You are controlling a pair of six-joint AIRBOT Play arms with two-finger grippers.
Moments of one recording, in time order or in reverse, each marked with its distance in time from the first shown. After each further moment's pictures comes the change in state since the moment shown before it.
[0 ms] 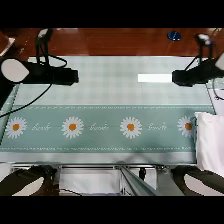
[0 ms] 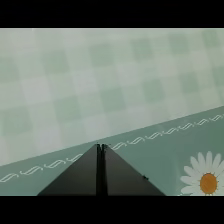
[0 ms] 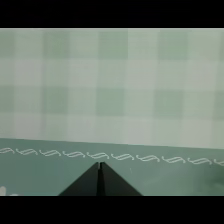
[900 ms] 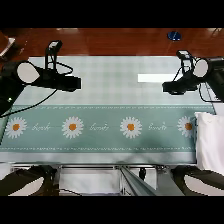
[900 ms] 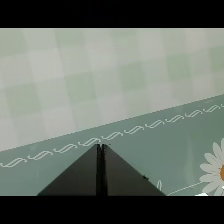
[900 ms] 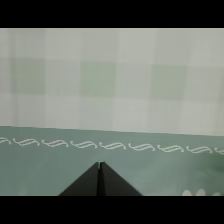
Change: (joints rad) left arm -0.001 -0.048 -0.019 0.029 -0.027 -0.003; right arm 0.051 -0.074 -0.042 -0.089 0.003 0.040
